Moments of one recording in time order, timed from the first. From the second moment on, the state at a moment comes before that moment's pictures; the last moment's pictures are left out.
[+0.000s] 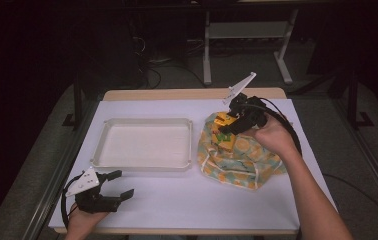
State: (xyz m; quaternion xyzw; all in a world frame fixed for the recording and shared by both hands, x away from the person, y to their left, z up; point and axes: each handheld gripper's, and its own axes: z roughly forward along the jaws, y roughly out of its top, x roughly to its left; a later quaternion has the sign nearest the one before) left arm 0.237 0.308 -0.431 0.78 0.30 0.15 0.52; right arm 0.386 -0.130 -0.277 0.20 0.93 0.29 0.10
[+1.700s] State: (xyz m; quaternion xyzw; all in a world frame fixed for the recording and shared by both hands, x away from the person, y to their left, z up) left arm 0.237 0.308 -0.432 0.78 0.31 0.15 0.52; right arm 0.389 -0.062 -0.277 0.10 0.94 0.33 0.06
